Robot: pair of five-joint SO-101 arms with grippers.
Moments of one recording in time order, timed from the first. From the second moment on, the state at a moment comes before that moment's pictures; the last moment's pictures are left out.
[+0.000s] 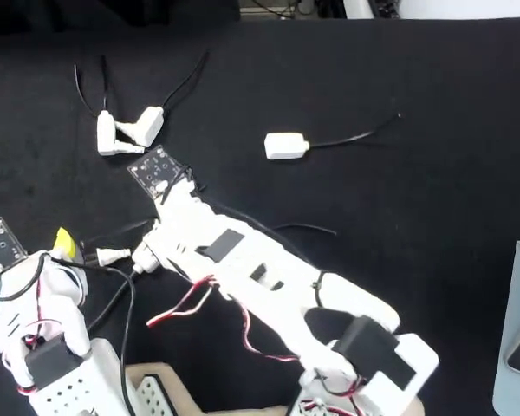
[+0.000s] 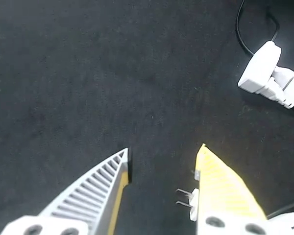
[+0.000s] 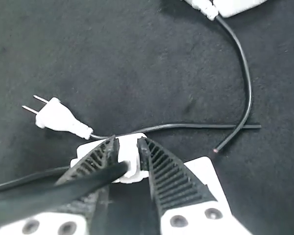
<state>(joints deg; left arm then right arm) -37.0 -103.7 85.1 60.1 2.8 -47.8 -5.1 42.9 19.6 -4.5</state>
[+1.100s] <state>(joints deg) -37.0 -103.7 85.8 60.1 2.8 -47.5 4.4 39.3 18.5 4.7</state>
